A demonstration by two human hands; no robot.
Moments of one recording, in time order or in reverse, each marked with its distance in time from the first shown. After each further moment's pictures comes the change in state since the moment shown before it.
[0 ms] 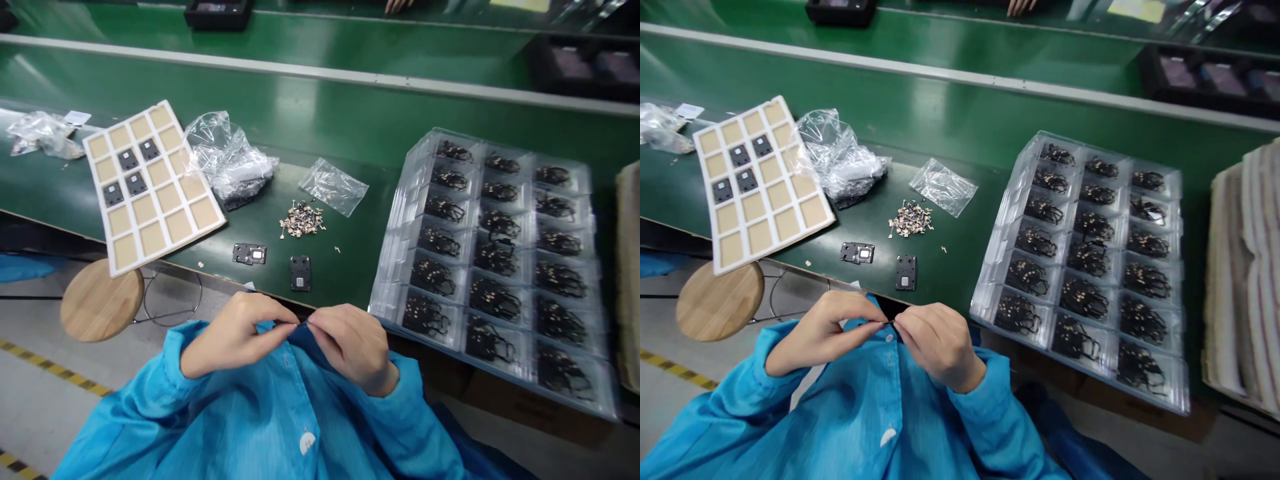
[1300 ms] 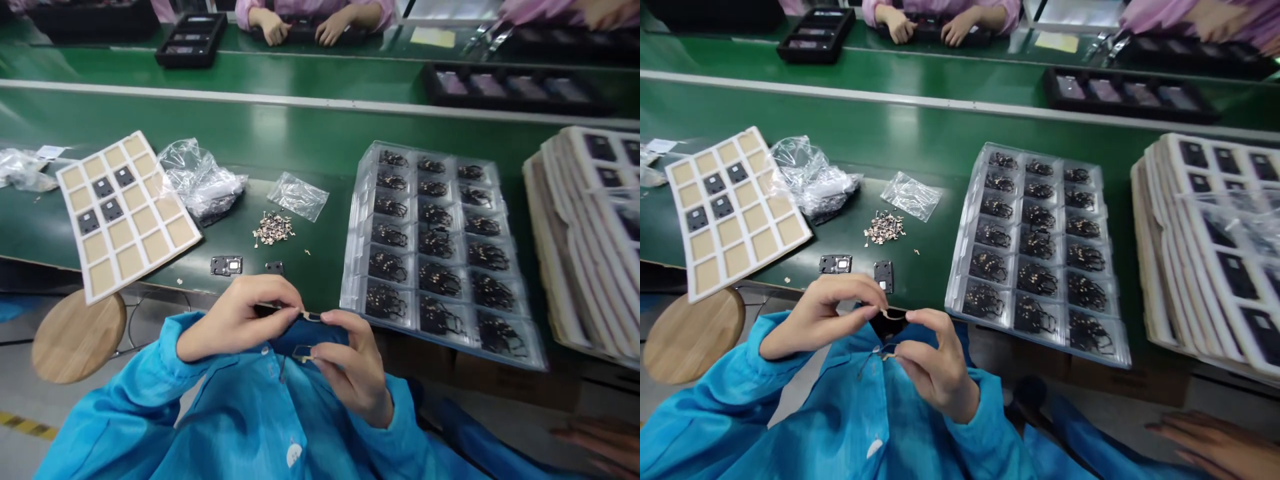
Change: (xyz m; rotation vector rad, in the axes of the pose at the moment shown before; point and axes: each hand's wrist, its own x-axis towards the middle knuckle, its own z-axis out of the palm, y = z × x) left_hand 0.047 0.022 -0.002 -0.177 -0.048 0.151; right_hand -0.035 -0.021 -0.026 0.079 0.135 0.185
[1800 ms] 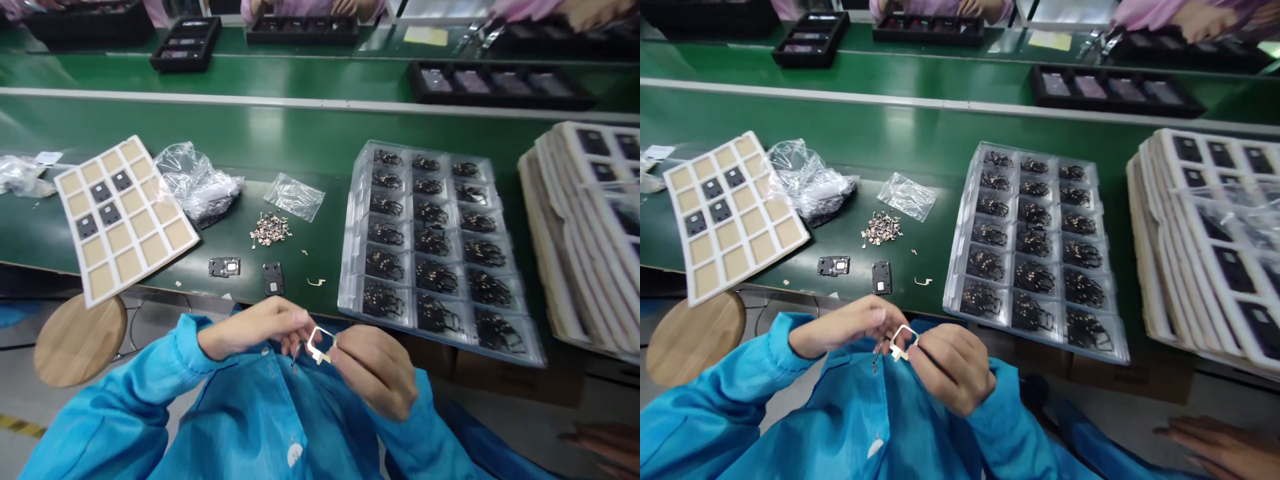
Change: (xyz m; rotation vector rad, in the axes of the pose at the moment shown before) left_hand 0.000 -0.024 0.031 -0.817 -0.354 -0.681; right_hand 0.010 0.012 -0.020 -0.245 0.090 -0.381
